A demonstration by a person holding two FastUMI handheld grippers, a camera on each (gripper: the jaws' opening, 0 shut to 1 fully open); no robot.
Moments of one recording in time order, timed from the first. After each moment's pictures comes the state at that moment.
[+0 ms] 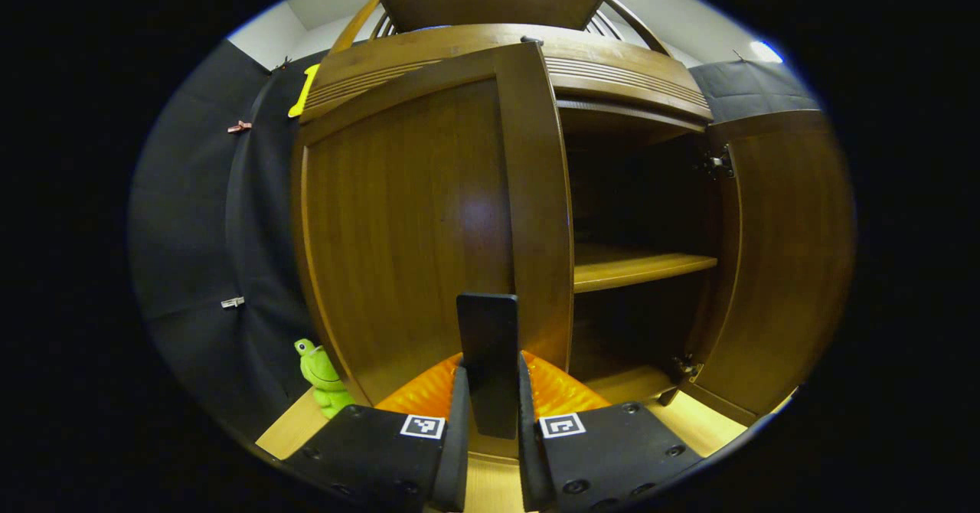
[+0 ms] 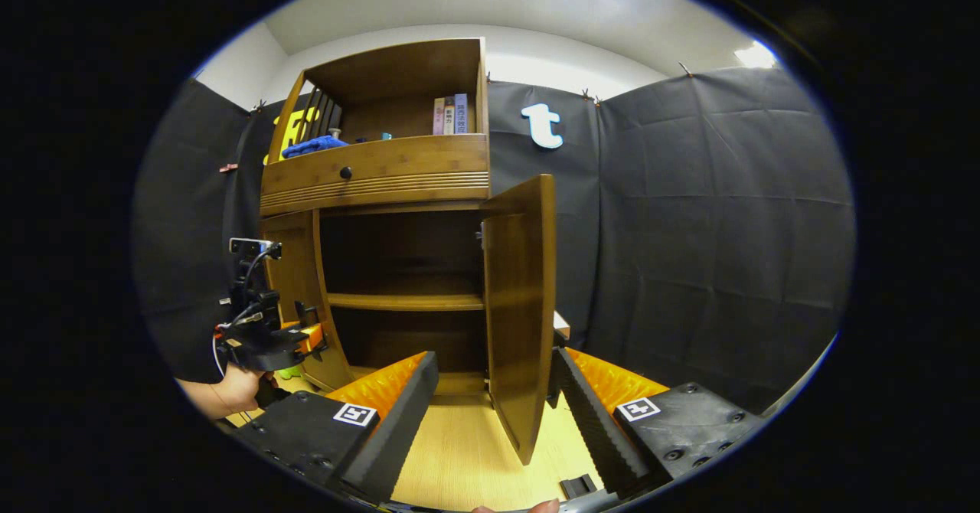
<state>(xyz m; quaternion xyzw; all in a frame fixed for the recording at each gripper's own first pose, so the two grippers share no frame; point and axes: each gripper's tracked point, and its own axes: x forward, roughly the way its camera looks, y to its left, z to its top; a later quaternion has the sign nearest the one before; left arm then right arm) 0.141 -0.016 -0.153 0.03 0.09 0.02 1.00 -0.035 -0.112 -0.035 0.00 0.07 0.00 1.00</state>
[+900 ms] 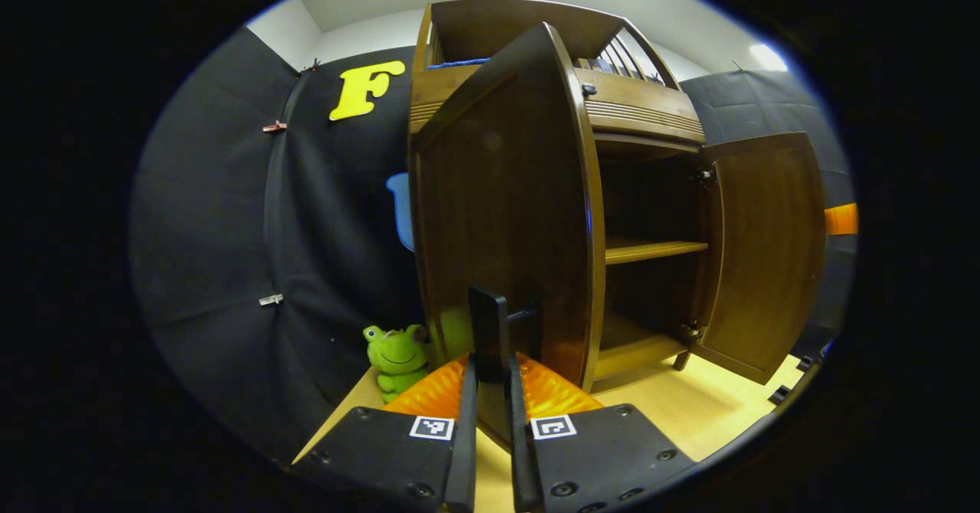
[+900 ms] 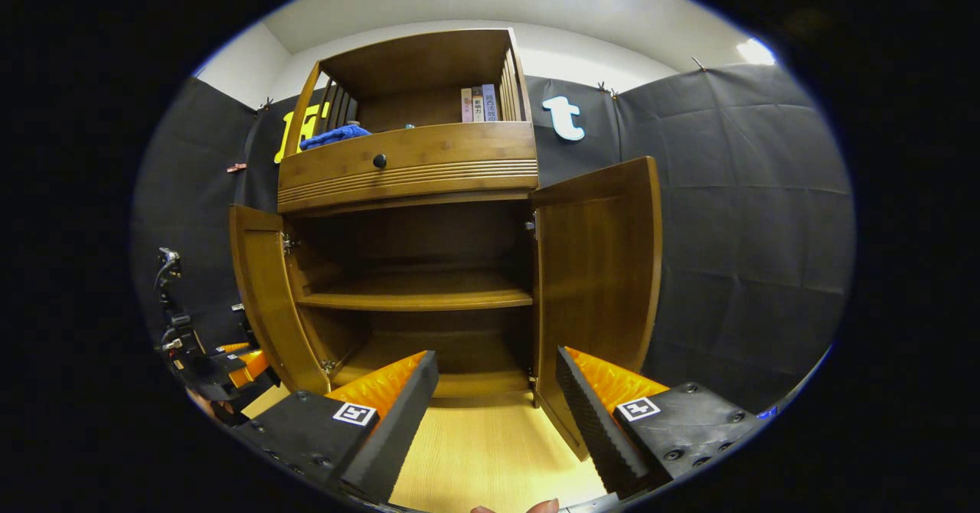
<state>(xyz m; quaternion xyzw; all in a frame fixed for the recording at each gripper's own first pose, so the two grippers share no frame) 0.024 0.096 -0.149 0.04 0.08 0.03 1.00 -0.027 -0.032 -0.051 0.02 0.07 0.02 1.00</state>
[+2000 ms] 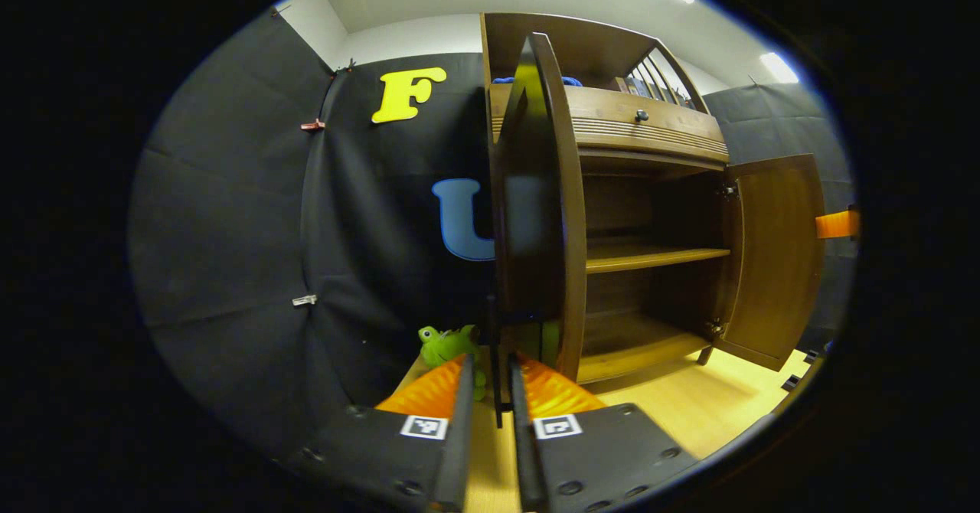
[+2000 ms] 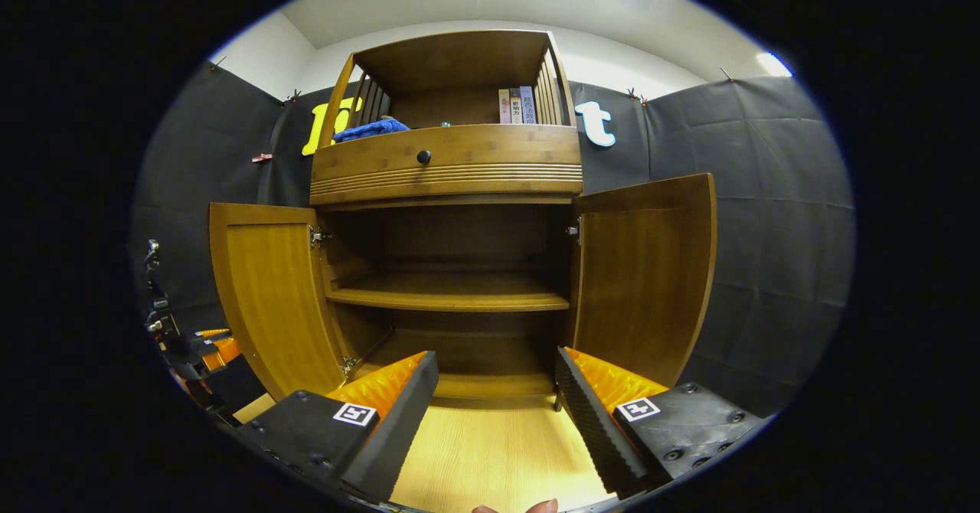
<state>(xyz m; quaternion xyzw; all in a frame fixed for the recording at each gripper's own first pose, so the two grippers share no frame) -0.025 0.193 -0.138 0.03 0.06 0.08 0.99 -0.033 0.013 -0.052 0.00 0.07 0.06 1.00</state>
